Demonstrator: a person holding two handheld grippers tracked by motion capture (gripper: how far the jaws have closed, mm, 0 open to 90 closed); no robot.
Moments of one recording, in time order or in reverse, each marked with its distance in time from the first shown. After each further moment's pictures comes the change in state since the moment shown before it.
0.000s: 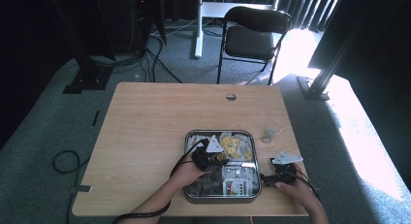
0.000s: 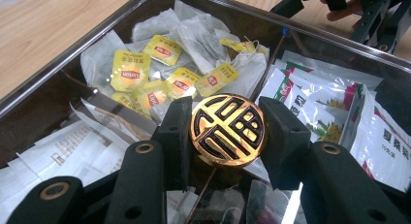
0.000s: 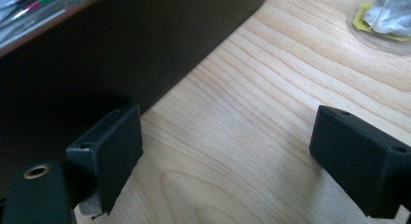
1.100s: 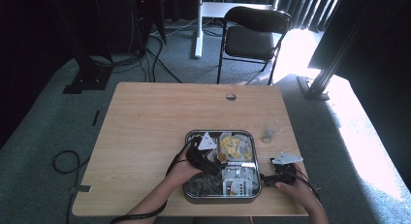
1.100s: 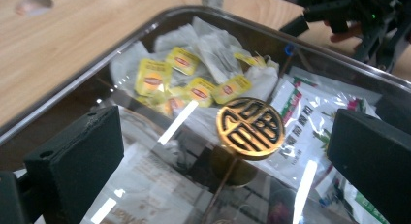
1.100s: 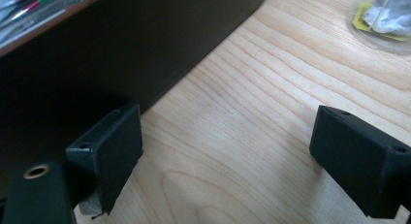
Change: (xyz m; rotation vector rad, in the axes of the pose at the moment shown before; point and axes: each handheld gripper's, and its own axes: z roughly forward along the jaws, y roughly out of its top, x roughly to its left) left arm 0.013 -0.006 -0.017 -0.080 0.016 -0.062; right arm 0.000 0.000 0.000 0.000 -0.002 -0.001
